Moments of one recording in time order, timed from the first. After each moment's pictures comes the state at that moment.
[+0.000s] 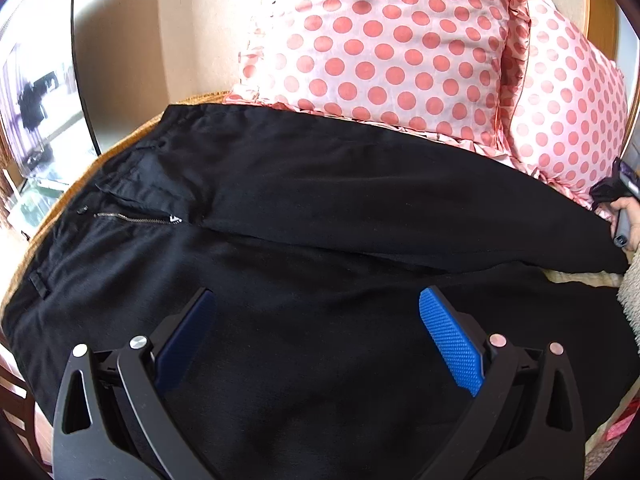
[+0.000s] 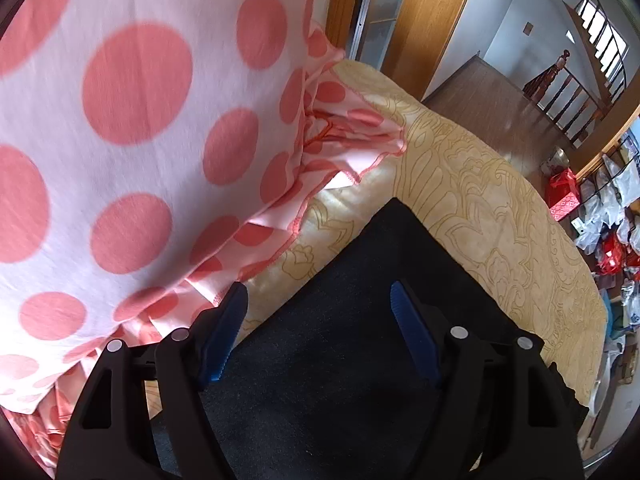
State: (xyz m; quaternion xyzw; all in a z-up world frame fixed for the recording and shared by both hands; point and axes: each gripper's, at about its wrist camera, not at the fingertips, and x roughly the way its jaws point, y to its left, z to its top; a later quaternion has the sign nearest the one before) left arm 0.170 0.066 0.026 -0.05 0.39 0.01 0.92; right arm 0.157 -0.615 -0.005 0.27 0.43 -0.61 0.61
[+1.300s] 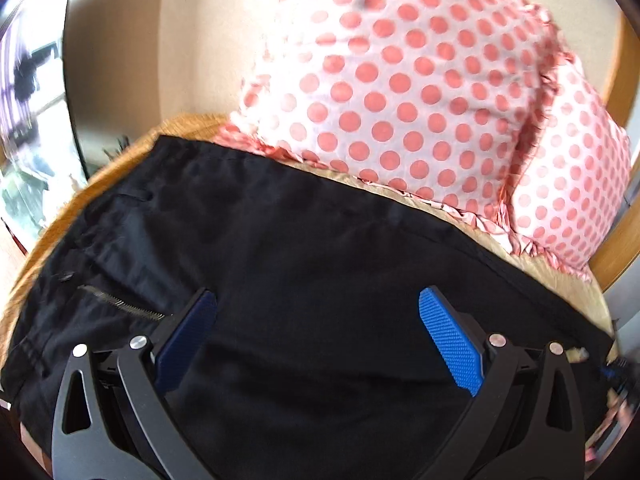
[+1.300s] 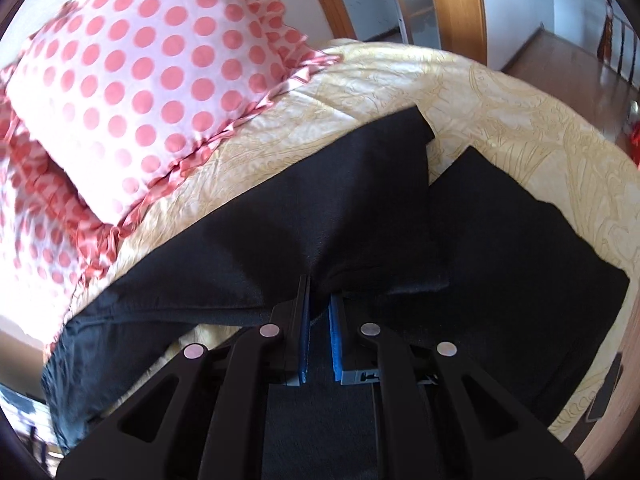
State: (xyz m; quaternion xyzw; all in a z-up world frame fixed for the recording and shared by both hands) left arm 0.259 0.105 0.073 -0.12 0.40 -0.02 0.91; right arm -0.049 -0.431 0.020 0.35 0.31 -0.45 0.76
